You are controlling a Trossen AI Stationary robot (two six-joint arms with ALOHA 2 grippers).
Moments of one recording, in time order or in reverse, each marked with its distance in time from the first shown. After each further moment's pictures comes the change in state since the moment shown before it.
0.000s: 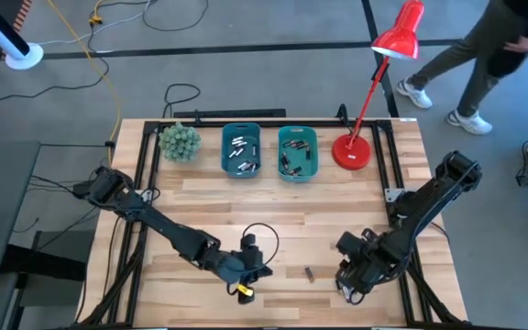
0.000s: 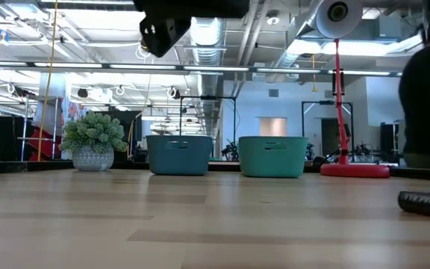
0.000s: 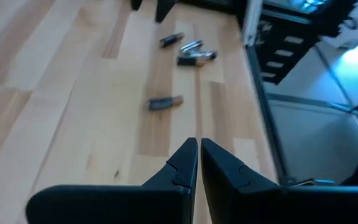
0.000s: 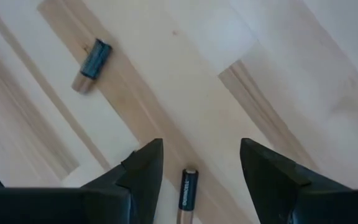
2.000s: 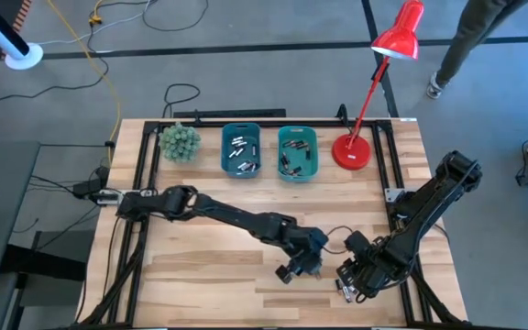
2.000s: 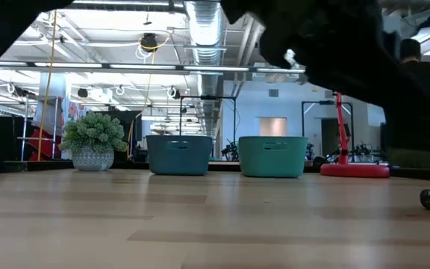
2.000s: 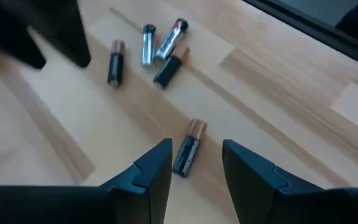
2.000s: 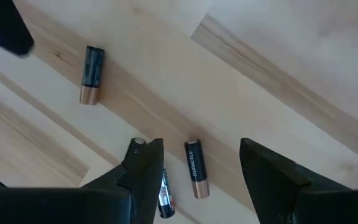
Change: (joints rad) left arm 0.297 0.622 0.920 -0.559 0.585 1.009; right arm 0.049 0.001 0.000 -0.040 -0.050 0.360
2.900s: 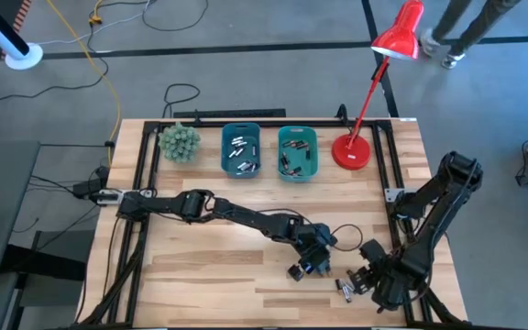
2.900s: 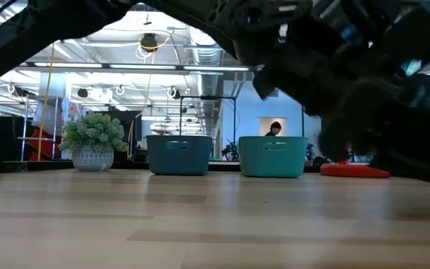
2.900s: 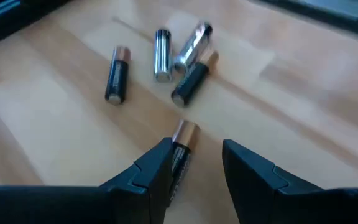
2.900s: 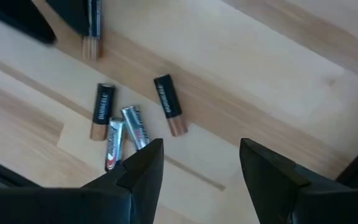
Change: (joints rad) left arm 0.058 0.209 0.077 0.265 0.173 -0.008; right arm 0.163 0.000 0.001 -0.027 -0.076 0.282
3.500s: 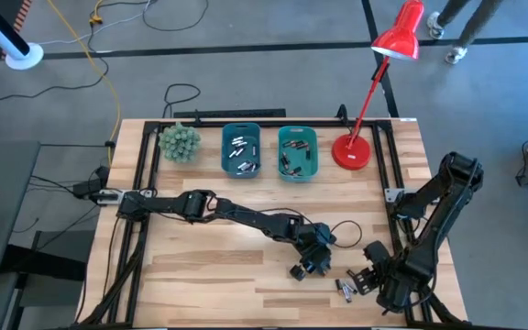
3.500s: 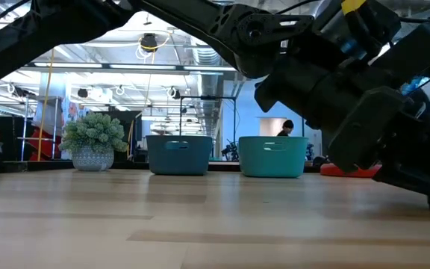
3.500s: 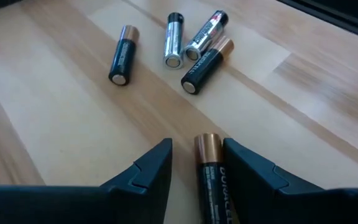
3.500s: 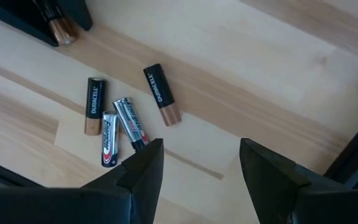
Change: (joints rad) left arm 0.010 0.048 0.005 0.003 0.010 -0.098; right arm 0.037 0.000 0.002 -0.005 -0.003 0.091
